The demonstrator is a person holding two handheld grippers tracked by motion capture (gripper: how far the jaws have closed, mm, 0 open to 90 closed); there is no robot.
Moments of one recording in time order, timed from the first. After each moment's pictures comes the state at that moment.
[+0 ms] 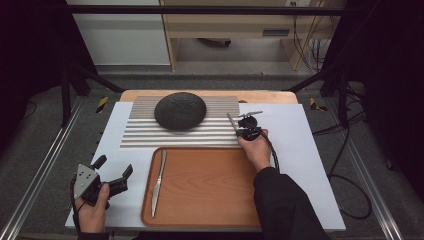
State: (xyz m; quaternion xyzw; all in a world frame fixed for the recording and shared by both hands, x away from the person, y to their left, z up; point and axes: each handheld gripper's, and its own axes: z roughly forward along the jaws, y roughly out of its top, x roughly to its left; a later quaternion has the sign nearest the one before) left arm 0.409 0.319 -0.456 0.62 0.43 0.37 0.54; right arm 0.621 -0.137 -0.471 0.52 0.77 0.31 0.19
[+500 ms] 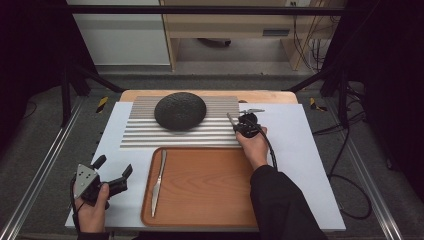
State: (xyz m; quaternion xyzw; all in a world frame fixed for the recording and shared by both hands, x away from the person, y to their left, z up) left arm 0.409 0.319 -0.457 0.62 0.43 0.37 0.54; right arm 0.630 -0.134 -0.469 0.54 0.73 0.36 0.20
